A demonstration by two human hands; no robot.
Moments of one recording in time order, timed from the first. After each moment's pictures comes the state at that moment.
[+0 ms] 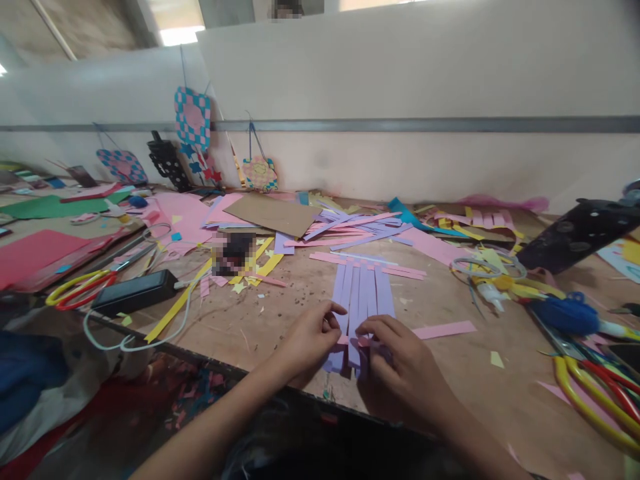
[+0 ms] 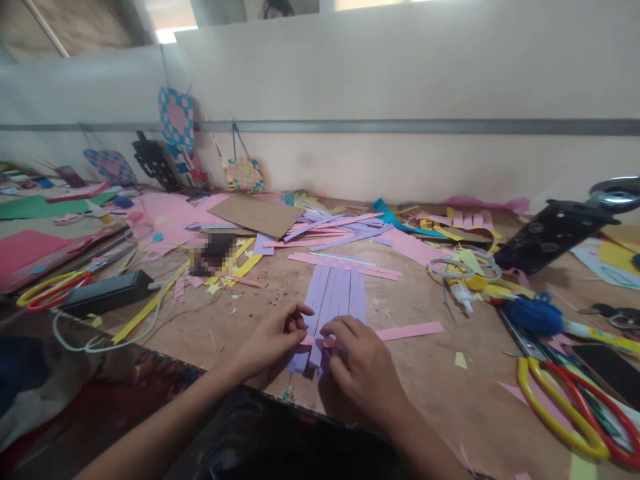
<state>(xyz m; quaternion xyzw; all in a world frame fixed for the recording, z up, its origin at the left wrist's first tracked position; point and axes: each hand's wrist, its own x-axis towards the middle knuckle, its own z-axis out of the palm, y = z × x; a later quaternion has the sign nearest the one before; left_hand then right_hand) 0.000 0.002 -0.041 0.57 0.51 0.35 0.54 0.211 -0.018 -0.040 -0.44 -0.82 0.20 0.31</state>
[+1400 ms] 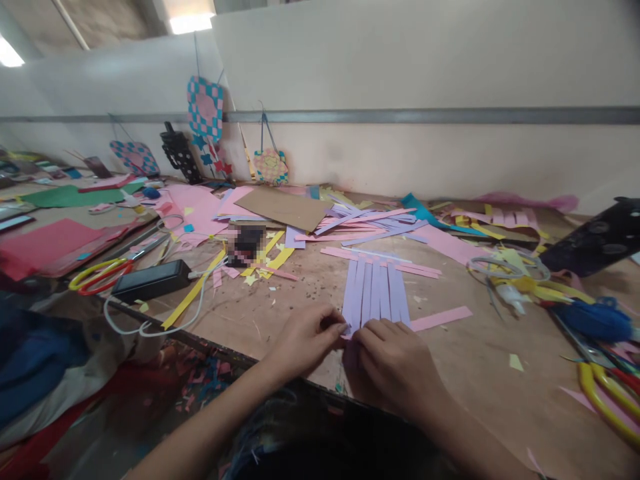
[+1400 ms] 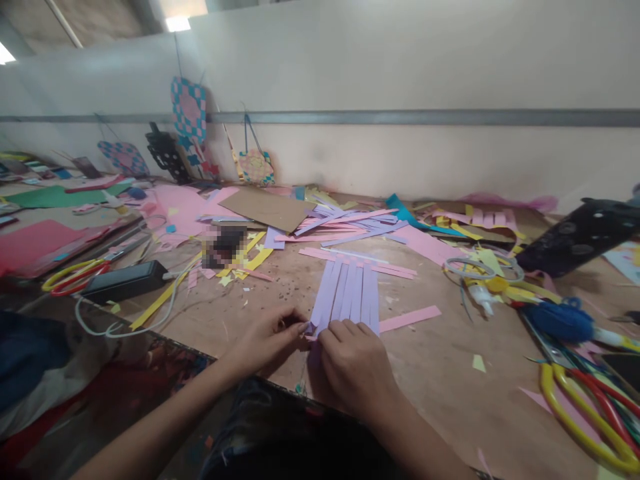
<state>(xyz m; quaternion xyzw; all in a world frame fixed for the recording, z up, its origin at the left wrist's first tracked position) -0.031 -0.013 -0.045 0.66 0.50 0.34 0.45 0.185 -0.019 -0.046 -0.38 -0.90 -0.05 0.22</state>
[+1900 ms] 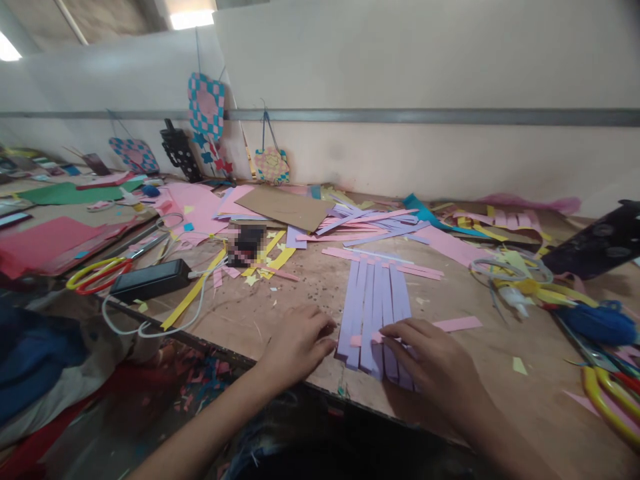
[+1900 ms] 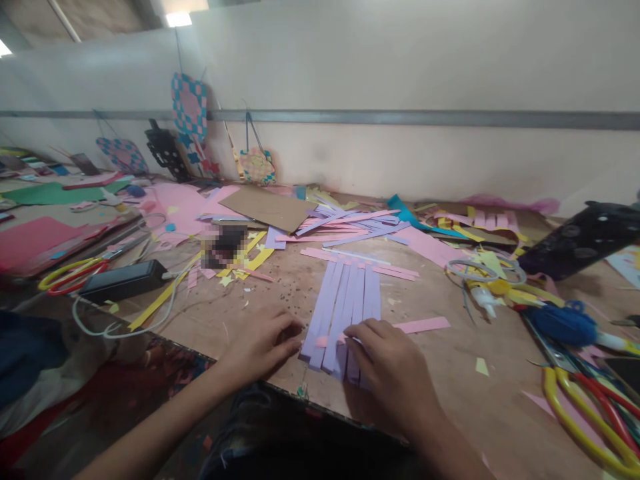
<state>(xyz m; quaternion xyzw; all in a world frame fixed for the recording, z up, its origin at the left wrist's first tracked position) -0.047 -0.021 -0.026 0.79 0.53 0.20 0.24 0.228 -0.015 -0.049 -0.47 -0.84 0.07 0.25</state>
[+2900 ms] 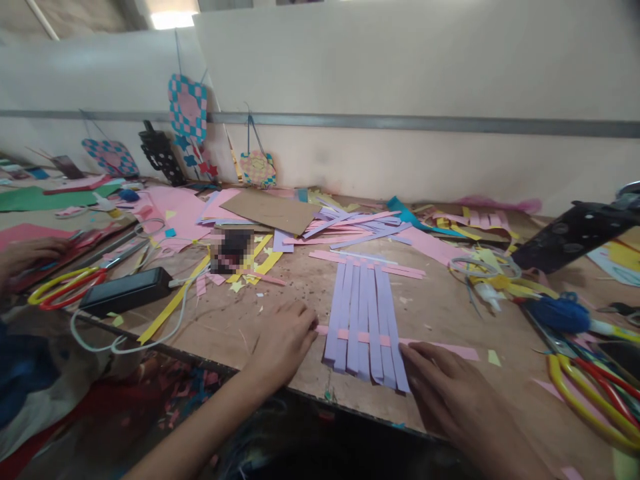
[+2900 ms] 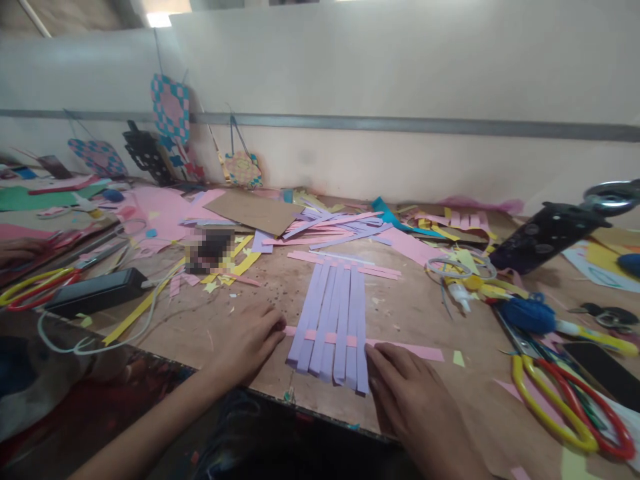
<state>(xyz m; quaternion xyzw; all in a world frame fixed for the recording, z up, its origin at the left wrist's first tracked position) -0.043 -0.009 -0.026 0.81 0.55 0.13 0.11 0.285 -0.051 -0.067 -0.45 -0.86 -0.07 0.23</state>
